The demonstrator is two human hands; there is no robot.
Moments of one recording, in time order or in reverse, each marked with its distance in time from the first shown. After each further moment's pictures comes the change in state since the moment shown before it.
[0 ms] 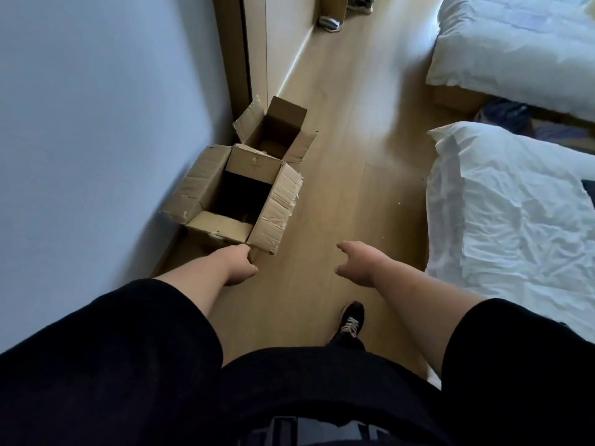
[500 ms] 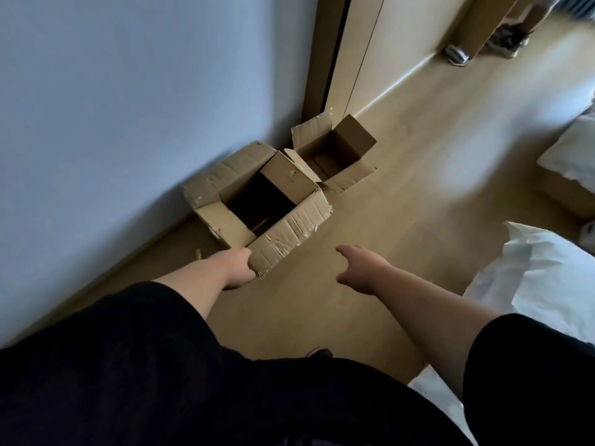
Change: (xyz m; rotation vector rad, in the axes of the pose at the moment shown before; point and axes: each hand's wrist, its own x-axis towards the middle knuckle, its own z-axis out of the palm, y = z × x) left_hand 0.111 0.106 -0.043 -0.206 0.029 -0.268; right_hand 0.193 0.043 -0.162 -0.308 -0.153 -0.338
